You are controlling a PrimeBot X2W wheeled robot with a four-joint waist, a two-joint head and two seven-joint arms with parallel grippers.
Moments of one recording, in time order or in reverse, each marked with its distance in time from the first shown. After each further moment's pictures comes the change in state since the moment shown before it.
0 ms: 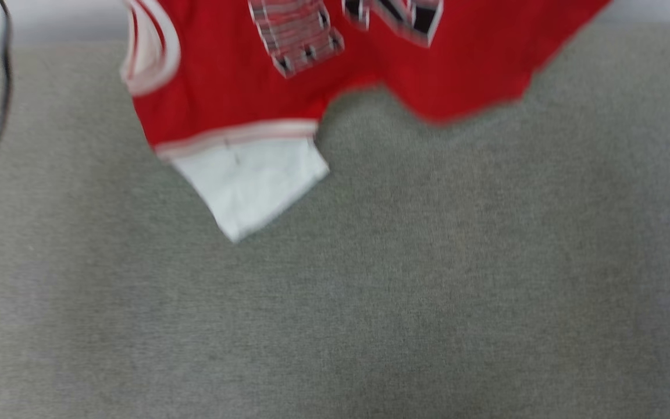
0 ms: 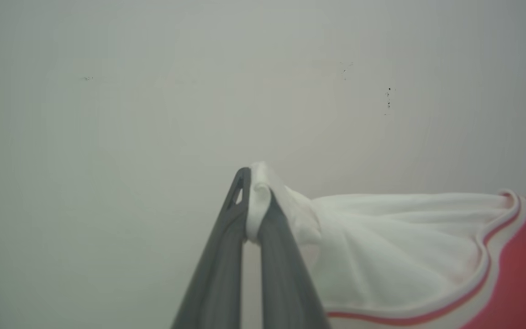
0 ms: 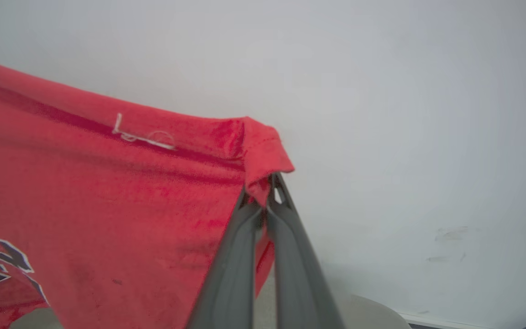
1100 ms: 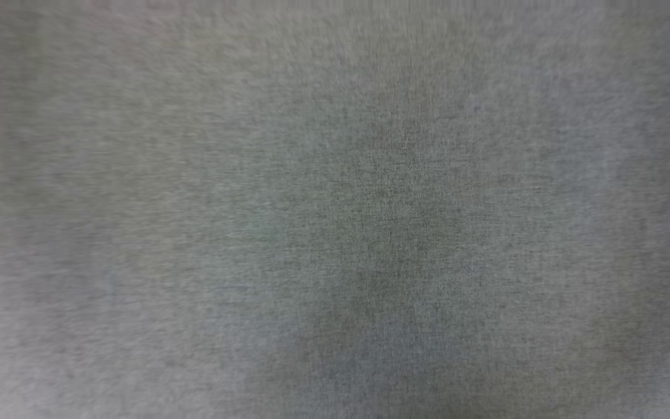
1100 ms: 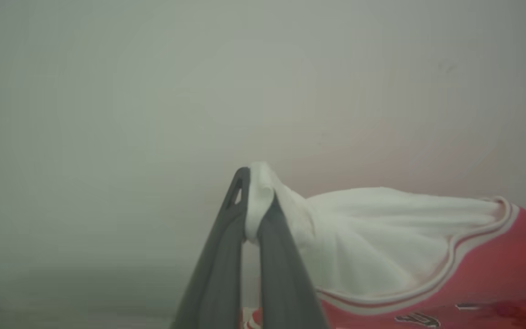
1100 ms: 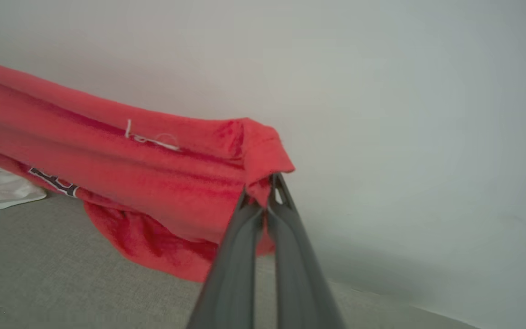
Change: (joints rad) left arm -0.266 -0.024 0.014 0.412 -0.080 -0.145 -0.190; right arm -0.383 0.030 0.256 0.470 0.067 0.000 -0.435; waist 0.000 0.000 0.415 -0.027
